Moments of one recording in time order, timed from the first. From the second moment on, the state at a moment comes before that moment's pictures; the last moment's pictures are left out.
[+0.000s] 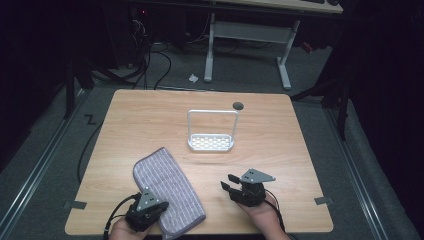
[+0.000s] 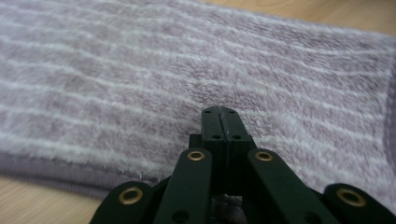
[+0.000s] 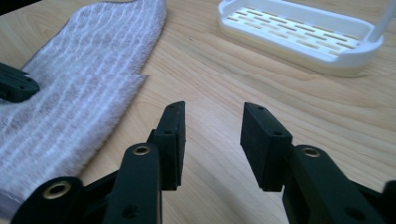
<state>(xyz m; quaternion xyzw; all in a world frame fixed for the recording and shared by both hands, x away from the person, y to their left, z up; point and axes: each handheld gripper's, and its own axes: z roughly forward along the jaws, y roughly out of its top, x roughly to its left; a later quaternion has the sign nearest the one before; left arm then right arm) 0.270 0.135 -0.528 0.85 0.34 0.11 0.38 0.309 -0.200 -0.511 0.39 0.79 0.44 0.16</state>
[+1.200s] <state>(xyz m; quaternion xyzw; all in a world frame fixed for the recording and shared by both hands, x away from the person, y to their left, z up) 0.322 0.118 -0.531 0.82 0.38 0.10 0.41 0.324 -0.126 -0.528 0.33 0.86 0.38 0.11</state>
